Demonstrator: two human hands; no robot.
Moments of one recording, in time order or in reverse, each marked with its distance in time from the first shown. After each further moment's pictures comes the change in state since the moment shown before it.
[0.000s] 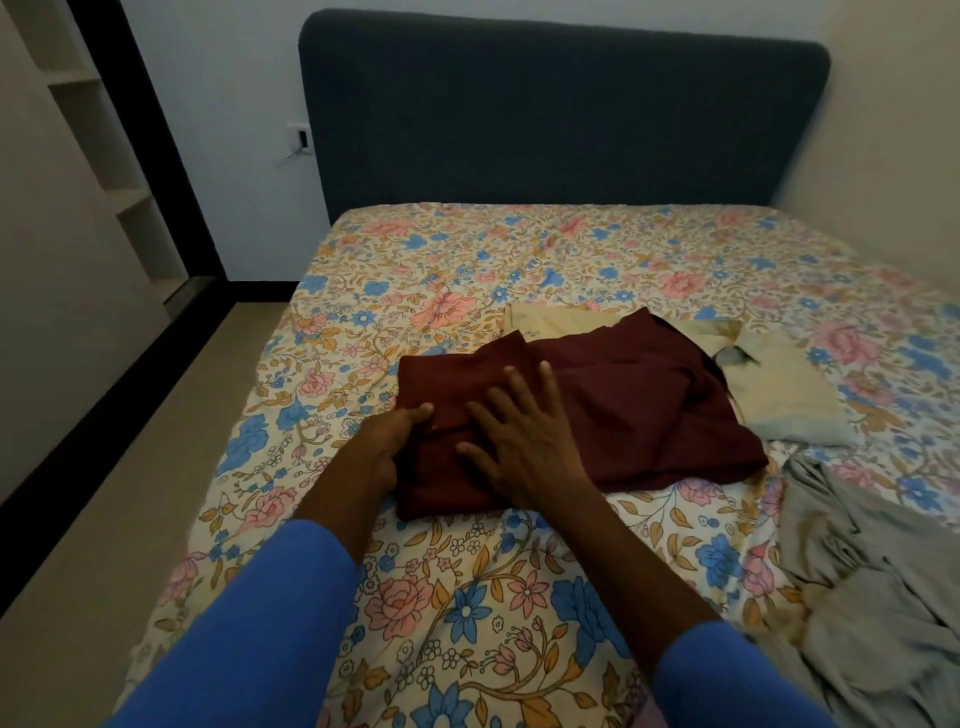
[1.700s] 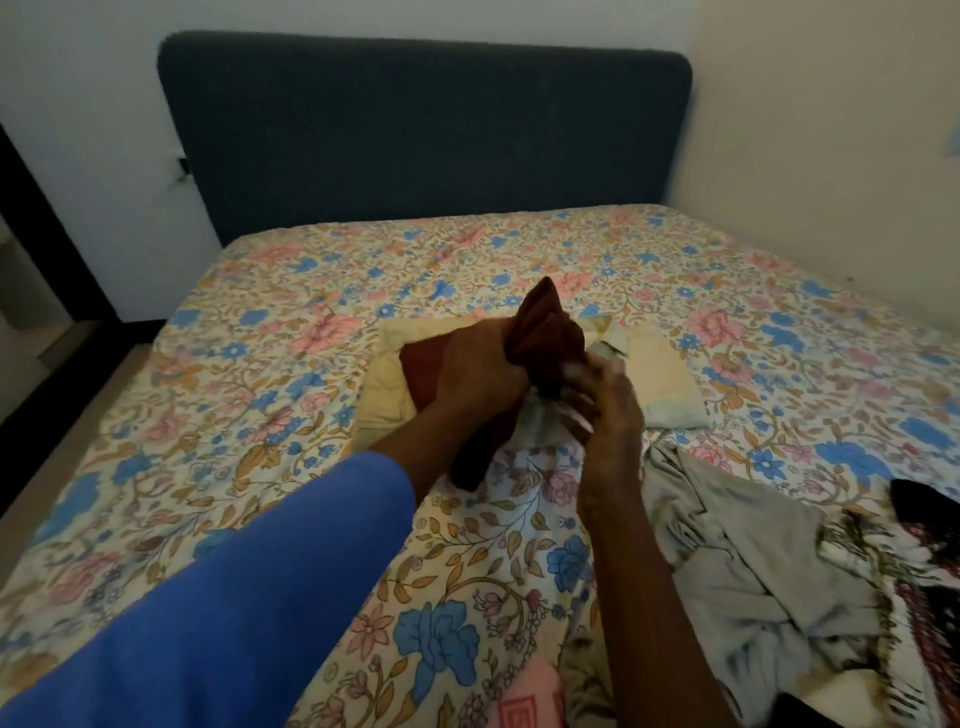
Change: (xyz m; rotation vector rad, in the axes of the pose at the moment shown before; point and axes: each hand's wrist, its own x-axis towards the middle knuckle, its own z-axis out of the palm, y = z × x) left_hand -0.094 0.034 0.261 0.879 0.020 1.057; right_hand -0.097 0.163 -0.035 1.690 0.687 0.933
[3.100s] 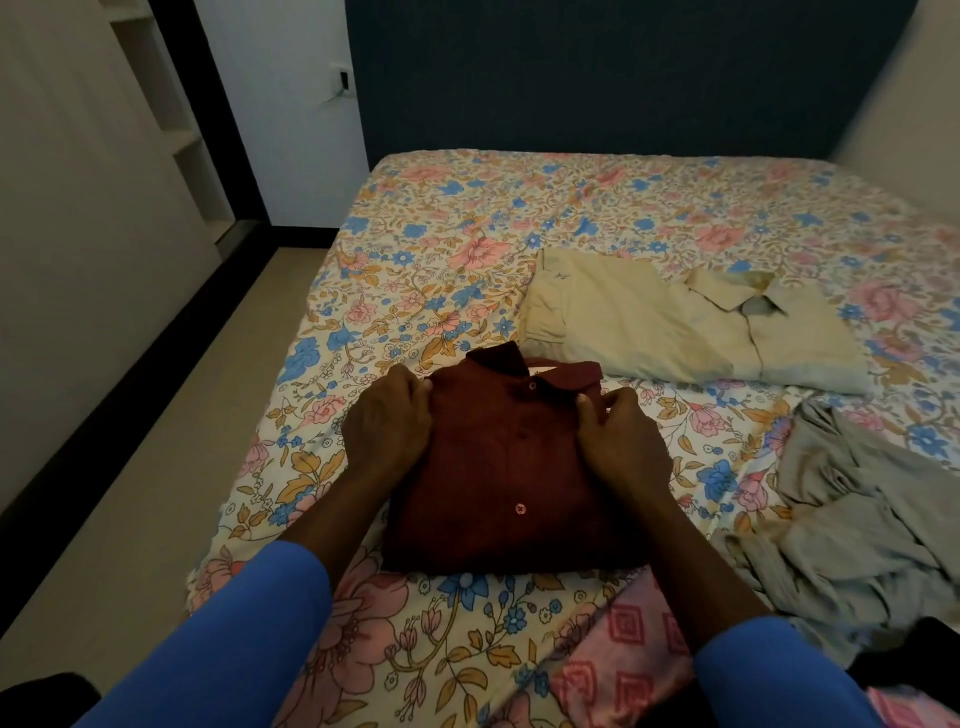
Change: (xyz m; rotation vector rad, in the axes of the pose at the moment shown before) left_hand -0.197 -0.212 -0.136 0.283 0.279 -0.444; right_hand -0.132 0.040 0.080 -1.220 -0.280 0.072
